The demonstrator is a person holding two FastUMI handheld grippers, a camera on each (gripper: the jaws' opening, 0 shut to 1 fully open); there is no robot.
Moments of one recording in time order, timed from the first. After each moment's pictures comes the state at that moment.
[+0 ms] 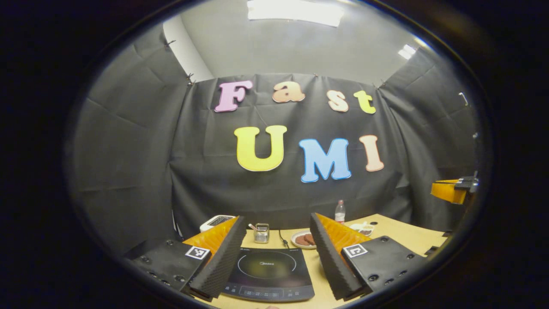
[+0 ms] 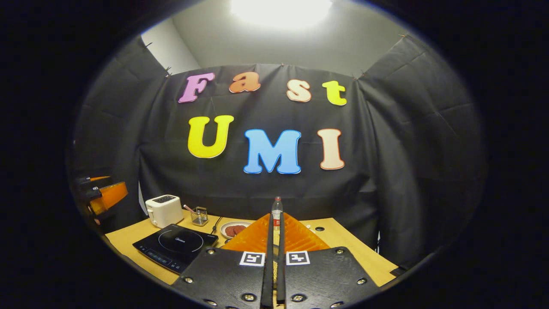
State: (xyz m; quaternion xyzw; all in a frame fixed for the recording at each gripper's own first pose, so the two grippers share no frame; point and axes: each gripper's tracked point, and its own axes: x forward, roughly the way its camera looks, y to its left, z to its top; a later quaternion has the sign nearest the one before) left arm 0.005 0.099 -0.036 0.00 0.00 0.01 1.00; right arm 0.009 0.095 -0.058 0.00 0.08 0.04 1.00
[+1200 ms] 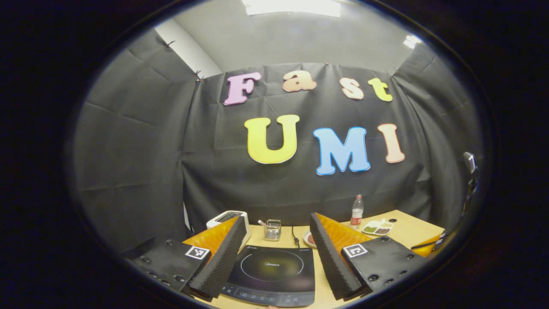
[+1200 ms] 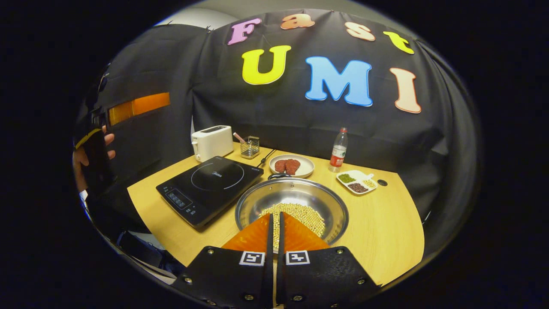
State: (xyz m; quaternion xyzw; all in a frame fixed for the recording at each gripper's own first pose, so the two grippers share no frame) left arm 0.059 0.079 -0.061 0.00 0.03 0.08 1.00; right arm 0.017 0.147 -0.227 -0.04 0.29 0.27 0.92
